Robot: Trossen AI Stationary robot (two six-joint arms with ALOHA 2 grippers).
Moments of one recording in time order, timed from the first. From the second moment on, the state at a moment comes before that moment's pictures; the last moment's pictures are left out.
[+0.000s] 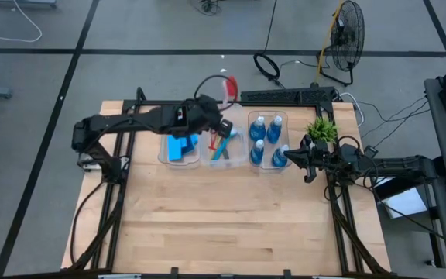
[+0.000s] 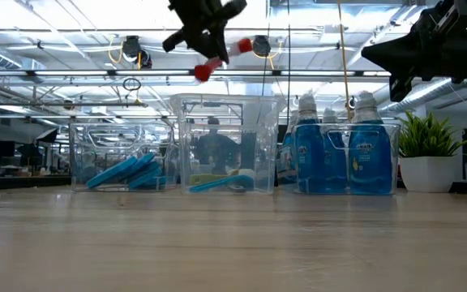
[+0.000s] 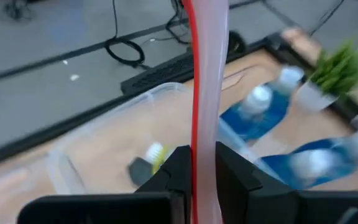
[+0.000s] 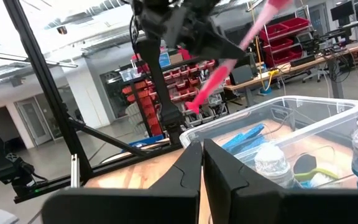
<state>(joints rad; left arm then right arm) 0.15 1.65 1.59 -0.69 -0.52 -0.68 -0.06 0.27 0.03 0.42 0.05 0.32</state>
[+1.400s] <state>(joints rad) 0.10 1.89 1.50 -0.55 -0.74 -0.54 -0.06 0.27 0.03 0.41 0.06 0.32</state>
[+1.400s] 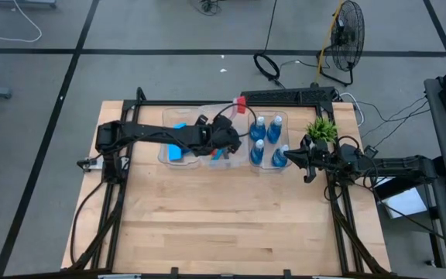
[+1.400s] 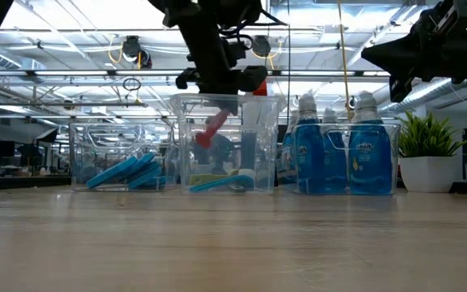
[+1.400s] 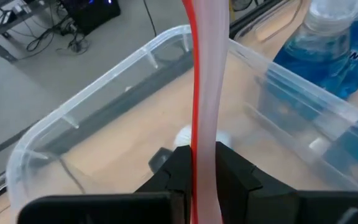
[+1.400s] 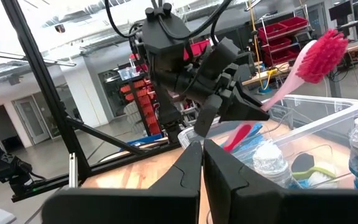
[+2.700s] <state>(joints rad) 0.10 1.85 1.40 -0.43 -0.75 -0.54 -0.06 0.27 0.03 0.42 0.06 0.32</state>
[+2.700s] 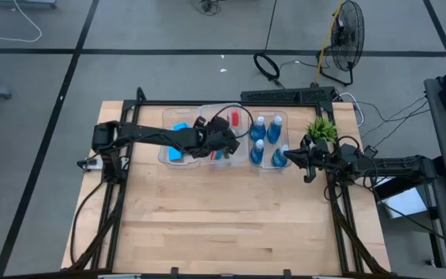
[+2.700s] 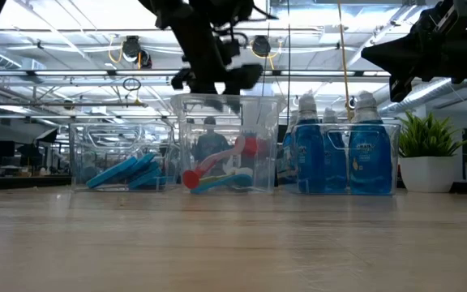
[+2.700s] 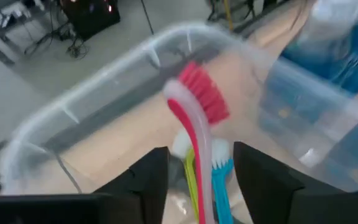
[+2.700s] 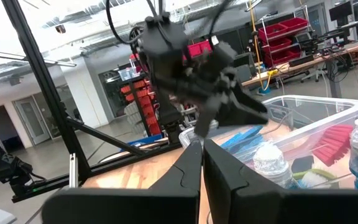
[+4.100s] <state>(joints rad) -0.12 1.32 1.40 -0.61 -0.67 -0.26 -0.06 0.27 0.03 0.43 0.05 0.33</state>
